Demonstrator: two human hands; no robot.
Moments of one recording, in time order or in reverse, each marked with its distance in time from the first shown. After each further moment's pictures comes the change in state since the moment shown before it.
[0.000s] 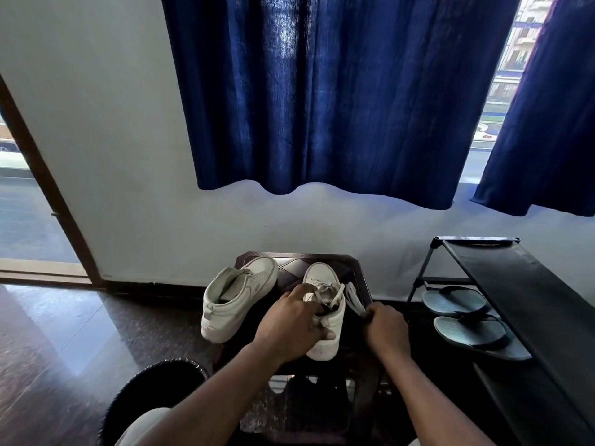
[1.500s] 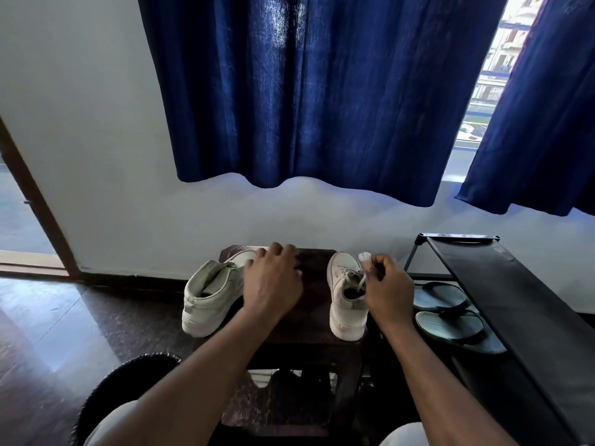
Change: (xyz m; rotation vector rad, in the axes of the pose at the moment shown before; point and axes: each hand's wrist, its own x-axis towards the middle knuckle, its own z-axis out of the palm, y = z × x) left_hand 0.045 0.011 -0.022 0.190 0.290 -0.261; right_hand 0.013 -0.029 -0.070 0.435 0.304 -0.100
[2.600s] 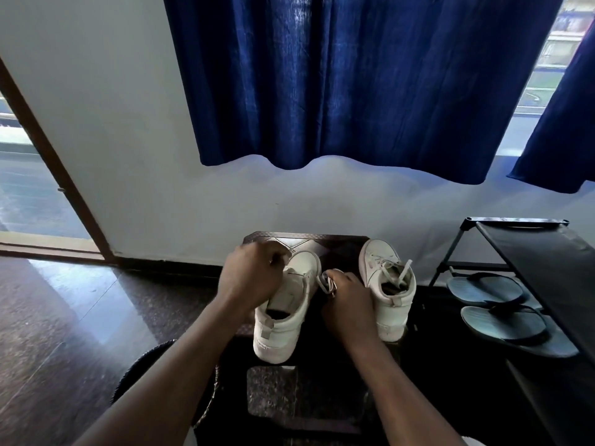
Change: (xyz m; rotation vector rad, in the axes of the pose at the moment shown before) left_hand 0.002 -0.071 -0.022 -0.188 -0.011 -0.083; right_hand -0.056 -0.018 0.101 -0.153 -0.397 -0.172
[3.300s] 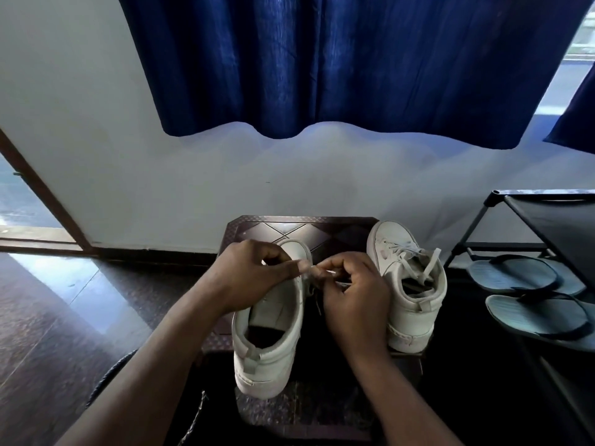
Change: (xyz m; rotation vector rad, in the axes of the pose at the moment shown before) left_hand 0.025 -0.018 0.026 -0.244 -0.425 -0.058; right_hand 0.015 0.007 0.027 0.416 0.361 -0.011
